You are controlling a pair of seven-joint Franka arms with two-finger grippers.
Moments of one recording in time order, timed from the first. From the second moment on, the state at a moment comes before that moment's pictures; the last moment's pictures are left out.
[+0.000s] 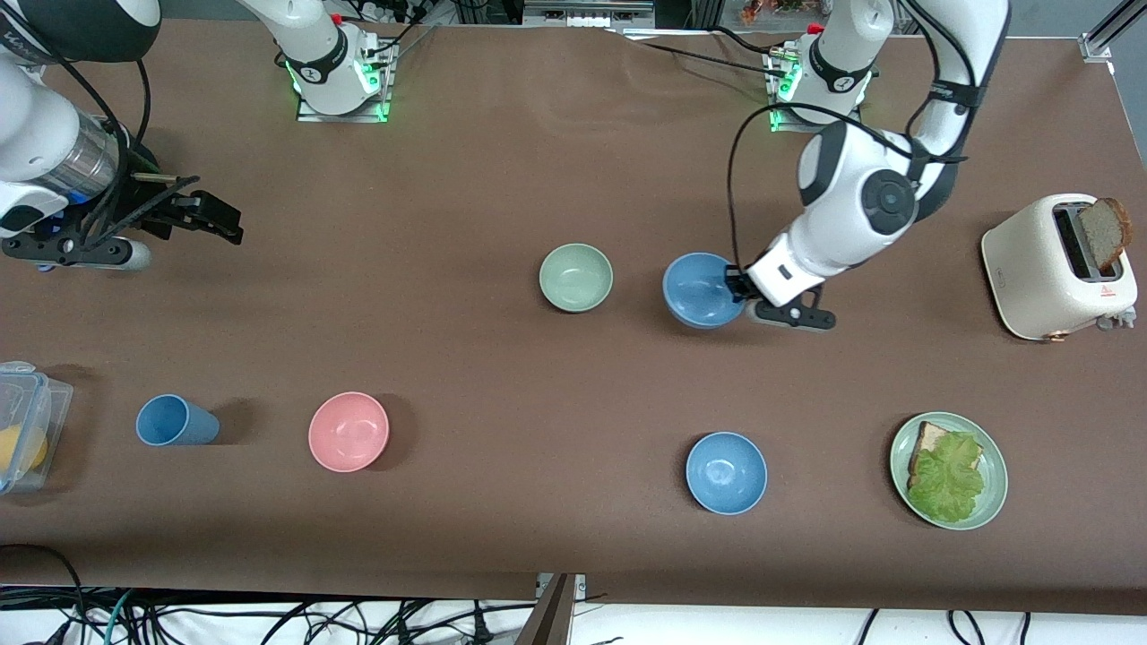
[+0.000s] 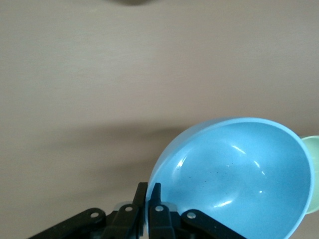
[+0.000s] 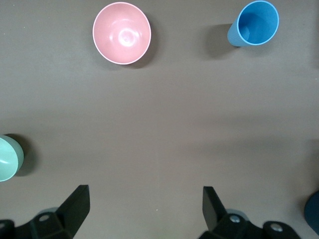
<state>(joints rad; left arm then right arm) -0.42 0.25 0.02 -2.05 -0.32 2.30 -0.13 0.11 0.04 0.01 -1.66 0.03 1.64 0.18</state>
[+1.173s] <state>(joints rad) -0.75 0.51 0.02 -1.83 -0.32 2.30 -0.48 0.11 0.05 0.01 -1.66 0.03 1.67 0.18</state>
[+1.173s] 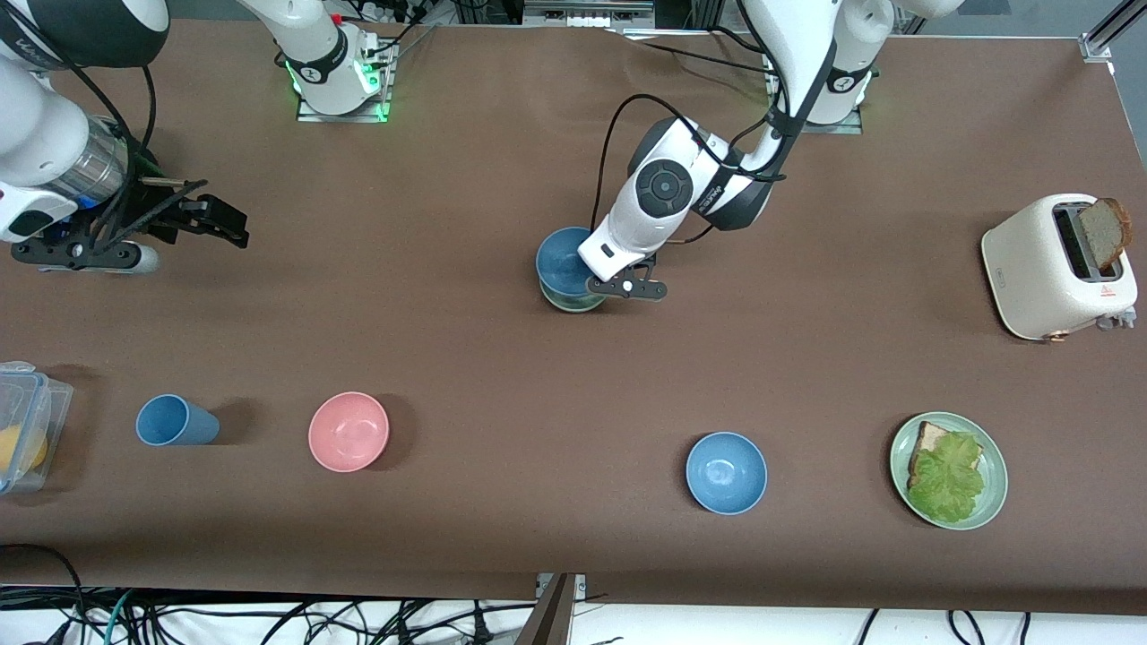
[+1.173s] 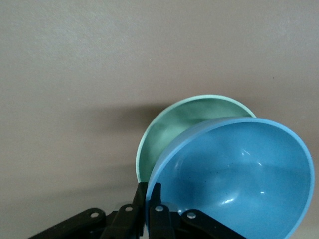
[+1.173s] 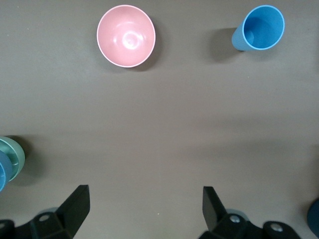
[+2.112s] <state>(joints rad) -0.76 0.50 0.15 -1.61 -0.32 2.06 -0.49 0.13 0.07 0.01 -1.66 0.03 1.68 0.18</state>
